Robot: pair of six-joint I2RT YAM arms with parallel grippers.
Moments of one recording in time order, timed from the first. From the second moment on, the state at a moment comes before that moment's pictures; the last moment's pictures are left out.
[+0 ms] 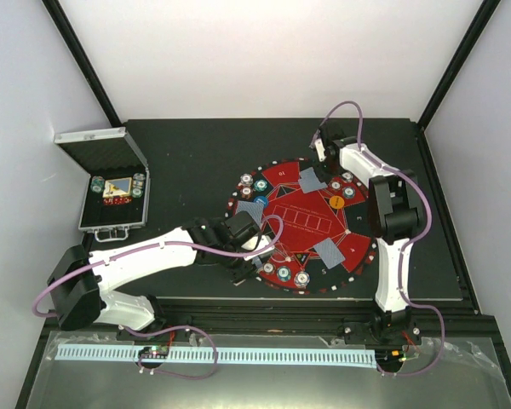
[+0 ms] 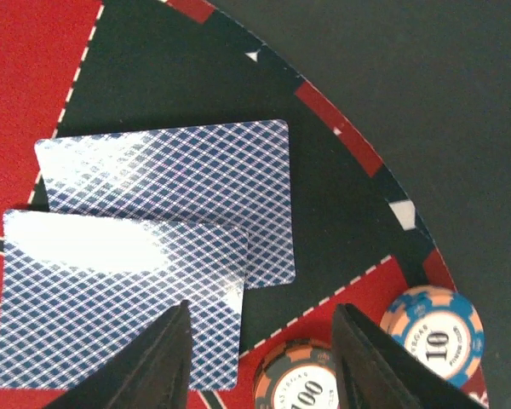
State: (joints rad) left arm -0.99 1.34 0.95 -0.81 0.12 0.05; right arm 0.26 2.16 1.69 -0.70 0.09 -0.18
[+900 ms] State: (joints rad) left arm -0.99 1.34 0.96 -0.82 0.15 0.05; right arm 0.51 1.27 0.46 0.01 -0.83 0.48
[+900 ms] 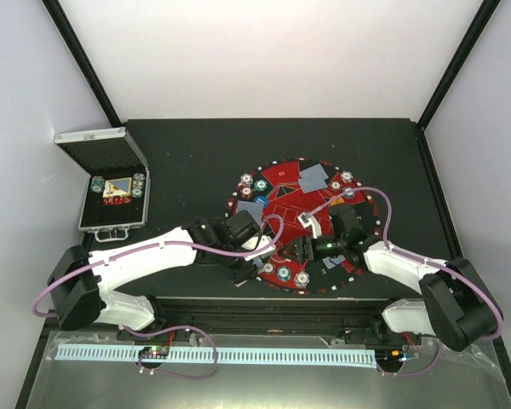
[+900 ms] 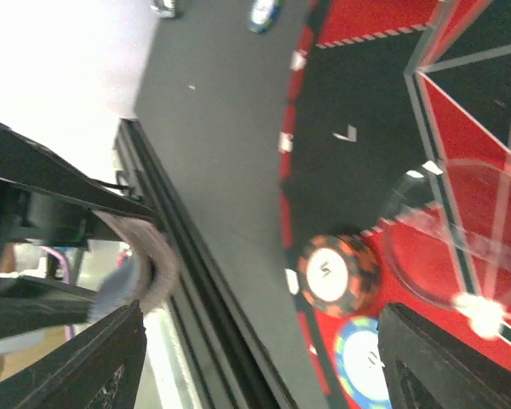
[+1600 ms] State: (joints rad) left arm -0.99 1.33 0.96 -0.81 0.17 0.05; right arm 0.64 1.52 0.65 0.09 -1.01 0.37
